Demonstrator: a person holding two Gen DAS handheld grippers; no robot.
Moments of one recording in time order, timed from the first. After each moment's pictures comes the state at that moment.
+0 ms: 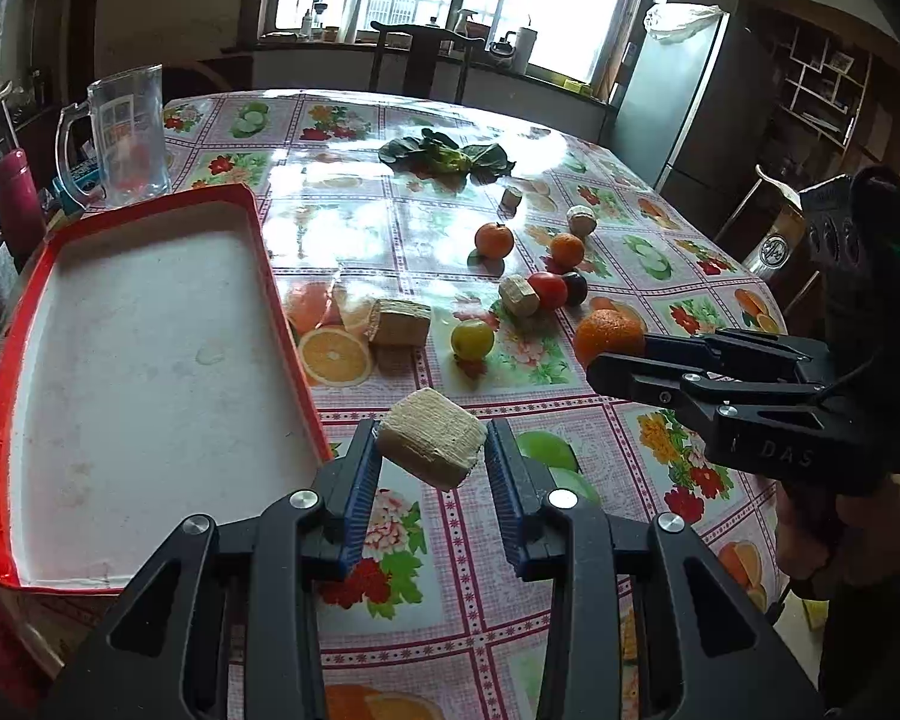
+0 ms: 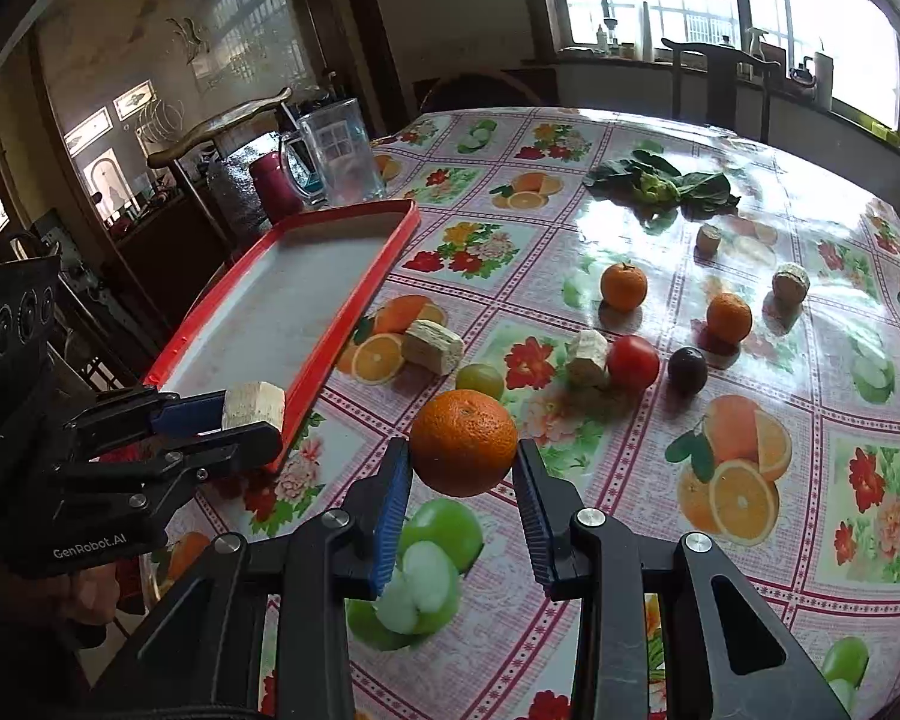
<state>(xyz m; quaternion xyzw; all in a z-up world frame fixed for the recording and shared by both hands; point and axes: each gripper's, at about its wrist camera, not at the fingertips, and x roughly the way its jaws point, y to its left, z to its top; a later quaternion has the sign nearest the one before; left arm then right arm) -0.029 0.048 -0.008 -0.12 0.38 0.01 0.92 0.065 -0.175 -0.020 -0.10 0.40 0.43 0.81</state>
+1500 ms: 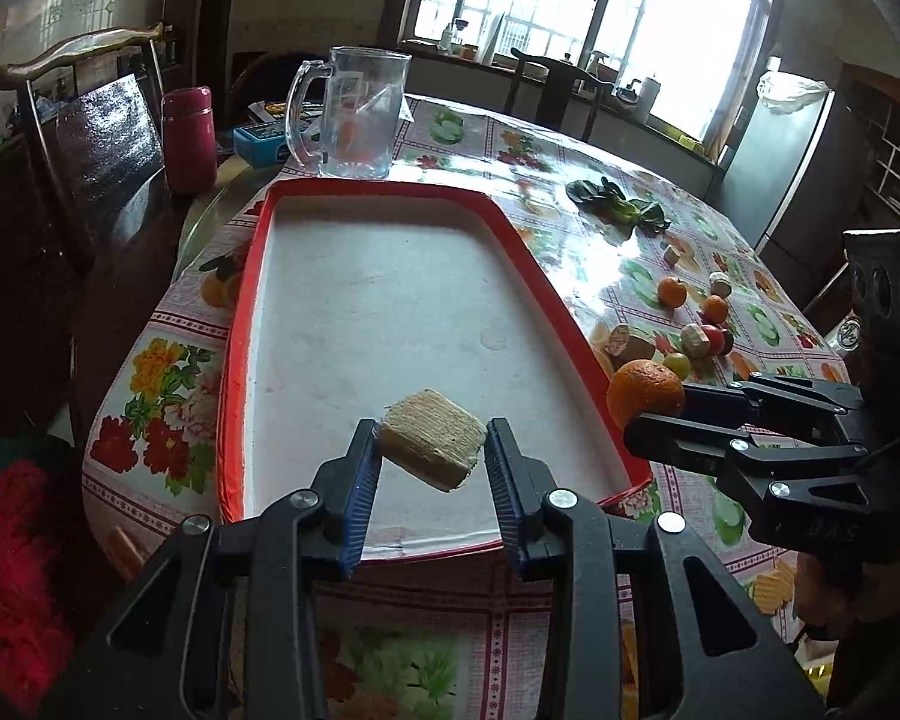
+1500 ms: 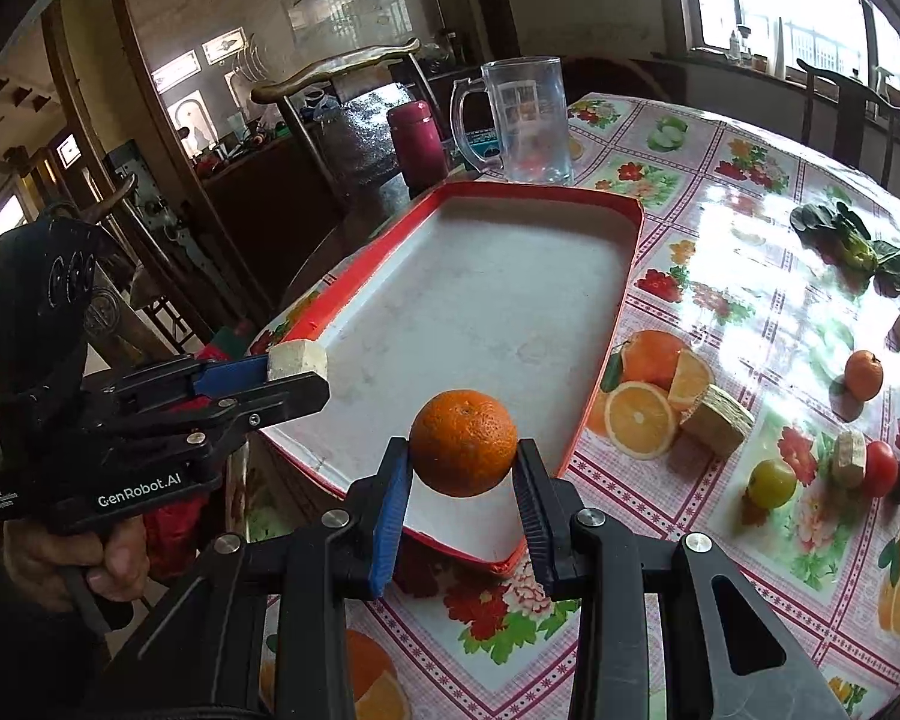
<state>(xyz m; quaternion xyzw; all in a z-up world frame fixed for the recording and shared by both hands) -0.093 0.164 -0.015 -0.17 0.37 0.13 0.91 0.007 -0.043 -0.022 -0.14 0.40 0.52 0.74</state>
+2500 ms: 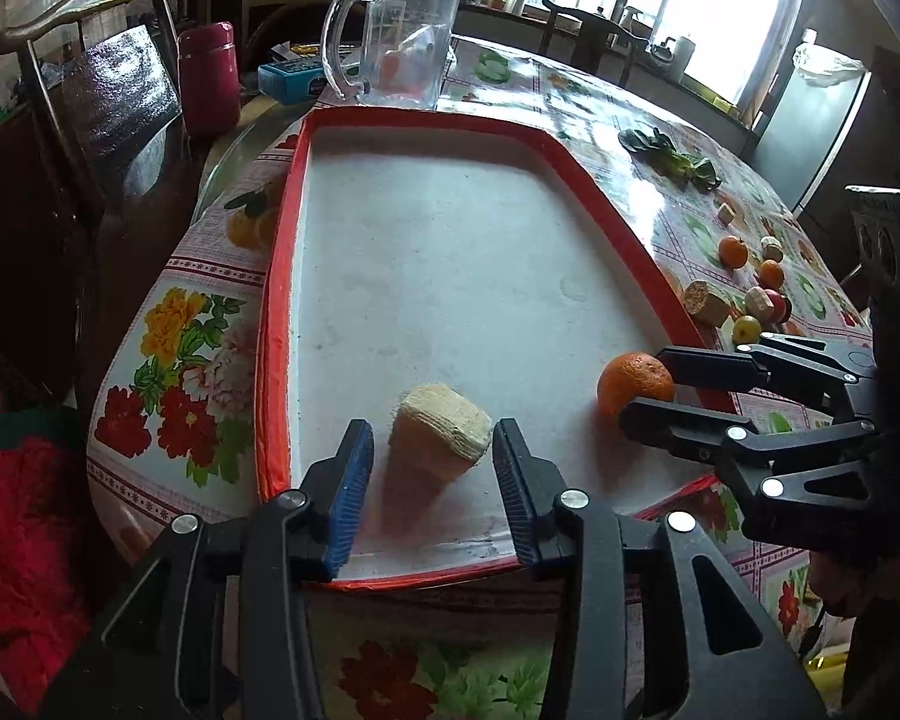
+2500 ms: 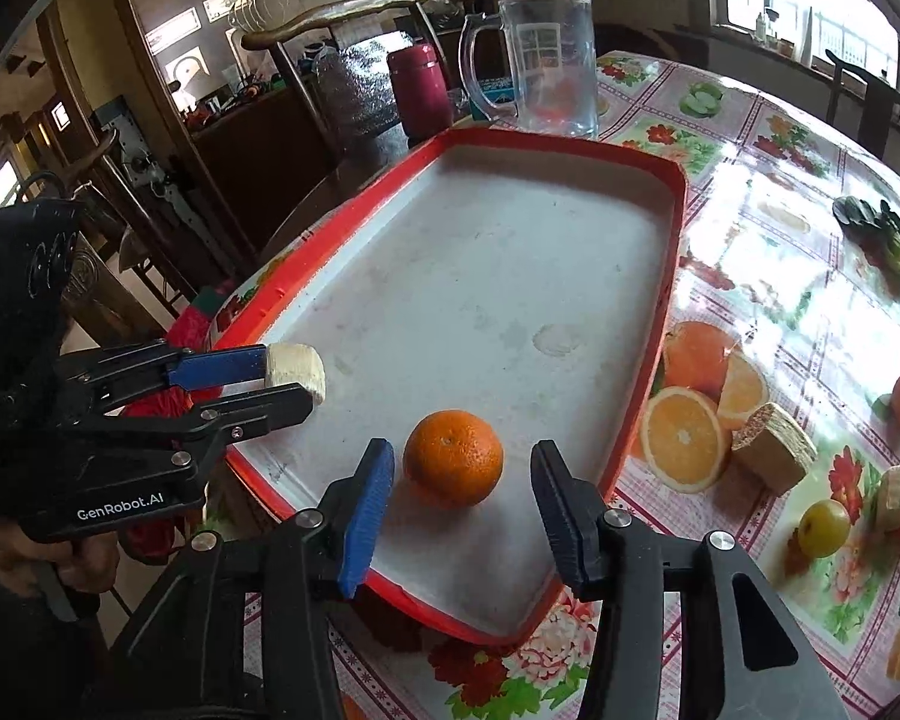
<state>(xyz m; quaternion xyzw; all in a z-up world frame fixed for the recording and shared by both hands) -0.083 0.189 -0.045 -0.17 0.42 0.15 0.88 0.016 -0.004 -0.050 -0.18 0.42 0.52 0.72</state>
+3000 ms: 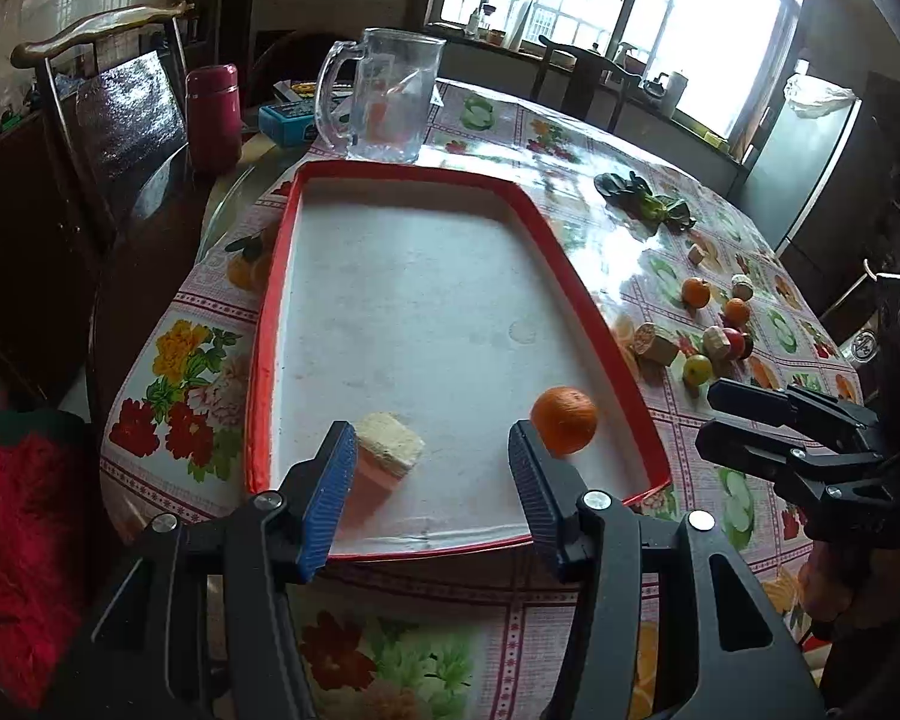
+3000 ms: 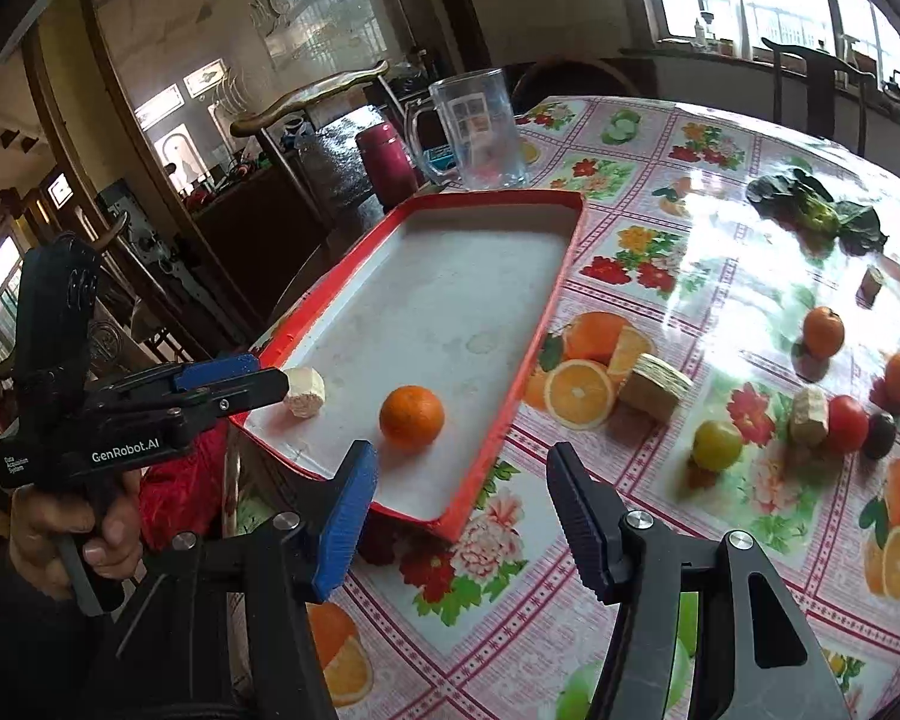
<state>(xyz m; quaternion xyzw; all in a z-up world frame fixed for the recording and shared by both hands) -0.090 0.167 -0.011 -0.18 0.38 0.15 0.89 0.029 -0.091 -0.020 -0.09 0.40 0.51 0.75</state>
